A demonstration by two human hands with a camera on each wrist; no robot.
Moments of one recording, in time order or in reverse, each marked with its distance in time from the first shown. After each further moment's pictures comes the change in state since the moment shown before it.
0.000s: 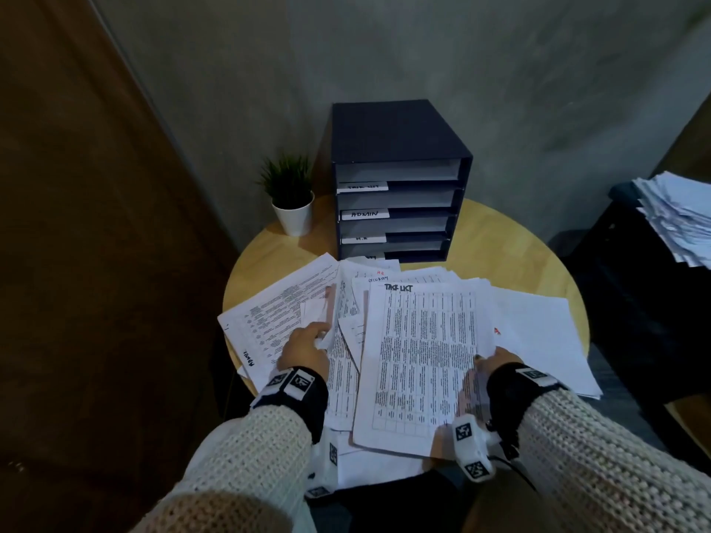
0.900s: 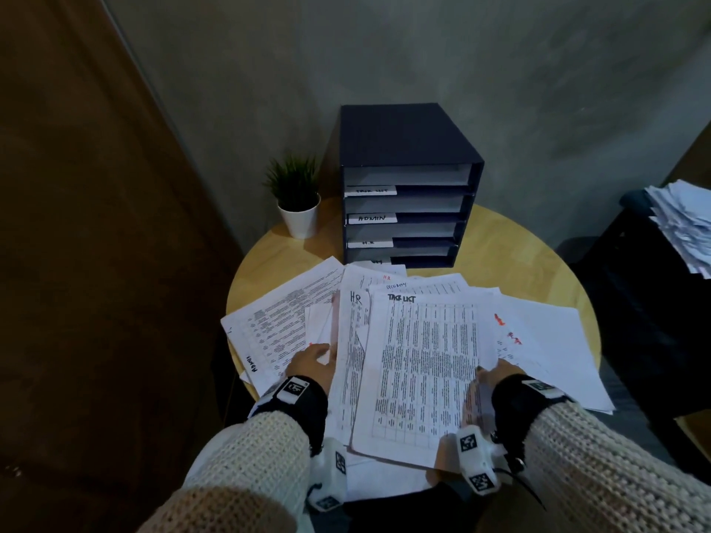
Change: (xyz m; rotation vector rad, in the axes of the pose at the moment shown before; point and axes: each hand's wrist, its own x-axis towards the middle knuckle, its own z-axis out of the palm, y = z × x) left_hand 0.001 -0.007 0.002 -0.081 -0.151 -0.182; right_hand 0.008 -0.003 0.008 -0.169 -0.038 -0.042
